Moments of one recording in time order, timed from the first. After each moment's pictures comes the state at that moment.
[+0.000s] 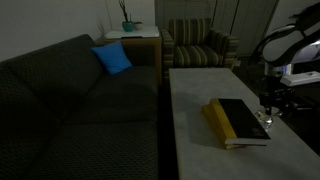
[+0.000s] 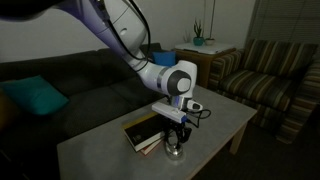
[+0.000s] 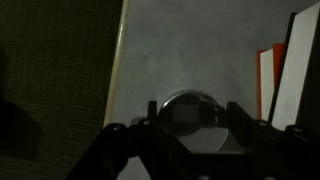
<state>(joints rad) -0.10 1.47 -0.04 -0.97 -0.07 2.12 -0.03</state>
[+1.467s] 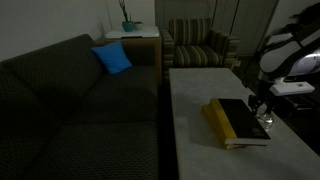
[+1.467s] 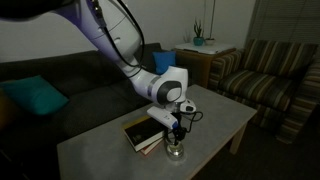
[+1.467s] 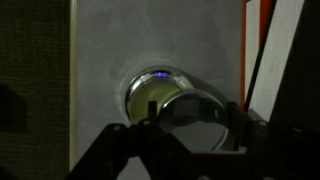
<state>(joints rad) -0.07 1.48 -0.03 -1.07 -0.03 2.43 0.02</state>
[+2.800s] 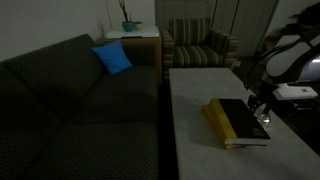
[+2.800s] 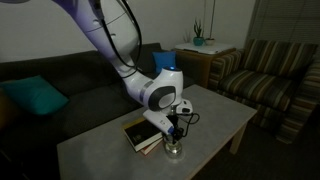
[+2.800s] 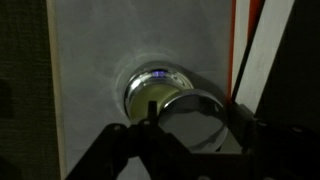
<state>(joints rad) -0.10 1.40 0.01 -1.28 -0.01 2.68 -0.02</state>
